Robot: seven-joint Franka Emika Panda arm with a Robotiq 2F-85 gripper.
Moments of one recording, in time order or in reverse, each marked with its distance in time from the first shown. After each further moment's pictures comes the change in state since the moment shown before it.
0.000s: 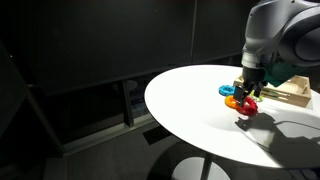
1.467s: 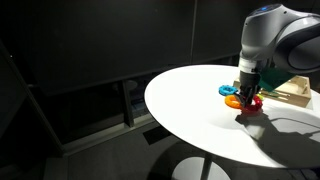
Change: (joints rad) arm 0.052 0.061 -0.071 0.024 -0.058 0.030 0.054
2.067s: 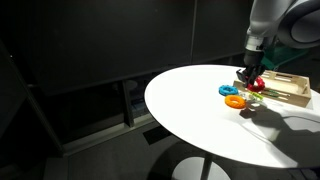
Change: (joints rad) arm -0.037 -0.091 -0.041 0.057 0.002 -0.049 0.000
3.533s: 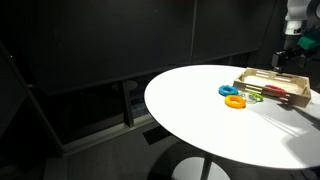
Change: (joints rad) arm -0.208 -0.111 -0.102 -0.001 -0.049 -0.174 -0.035
